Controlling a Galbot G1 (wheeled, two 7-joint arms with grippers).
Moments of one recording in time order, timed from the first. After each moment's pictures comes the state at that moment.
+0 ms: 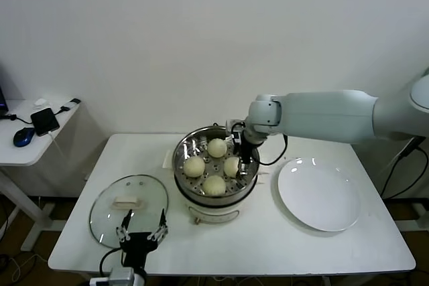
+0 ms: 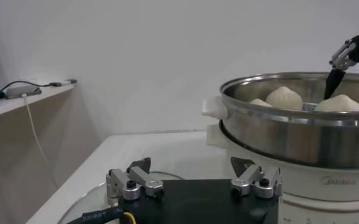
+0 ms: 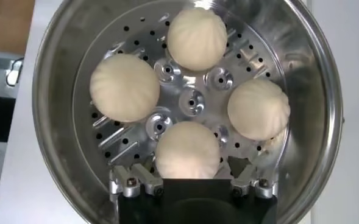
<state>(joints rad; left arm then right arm) 1.75 -1.49 -0.41 -2.17 0.04 0.18 -0.21 0.76 1.16 -1.73 1.33 0.96 -0.42 -0.70</state>
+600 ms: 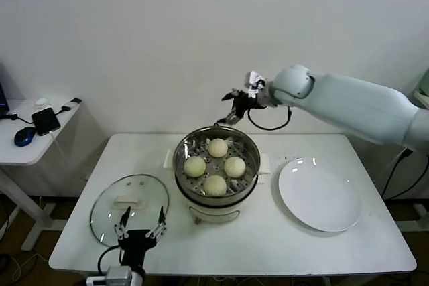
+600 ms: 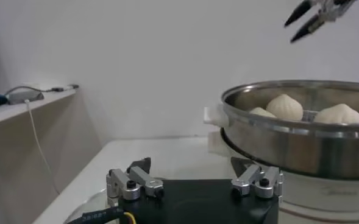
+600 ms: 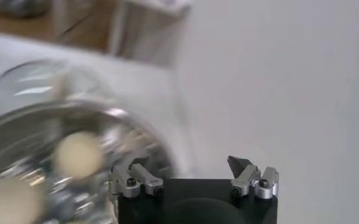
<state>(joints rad) 1.75 -1.48 -0.41 -2.19 0.03 0.18 -0.22 0.48 0.90 -1.11 1.28 0.87 -0.25 -0.44</state>
